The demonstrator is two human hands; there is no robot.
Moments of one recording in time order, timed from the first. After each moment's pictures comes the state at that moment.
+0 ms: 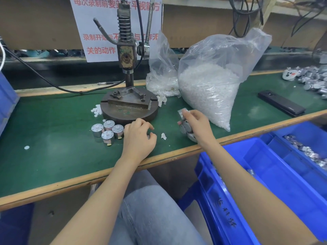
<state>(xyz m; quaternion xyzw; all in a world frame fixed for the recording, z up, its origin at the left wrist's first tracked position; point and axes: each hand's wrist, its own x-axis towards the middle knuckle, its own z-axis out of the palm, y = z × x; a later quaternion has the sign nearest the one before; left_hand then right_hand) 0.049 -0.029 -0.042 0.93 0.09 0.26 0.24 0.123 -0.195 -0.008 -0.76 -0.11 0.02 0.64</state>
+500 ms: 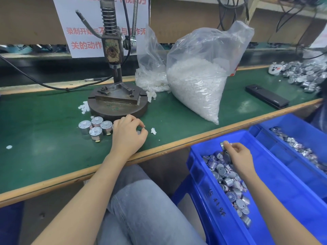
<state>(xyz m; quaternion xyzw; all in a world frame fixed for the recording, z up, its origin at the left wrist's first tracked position) 0.049 -0.029 -0.043 0.94 0.08 0.26 0.21 0.092 -0.354 -0.082 -0.85 0.09 -0.04 0.52</state>
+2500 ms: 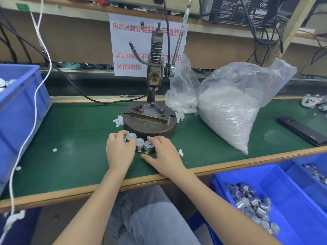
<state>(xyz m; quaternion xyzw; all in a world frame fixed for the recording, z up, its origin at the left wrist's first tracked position) 0.023 0.041 -0.039 0.81 0.33 0.29 0.39 0.074 -0.089 -0.042 -0.88 -0.39 -0.07 0.25</state>
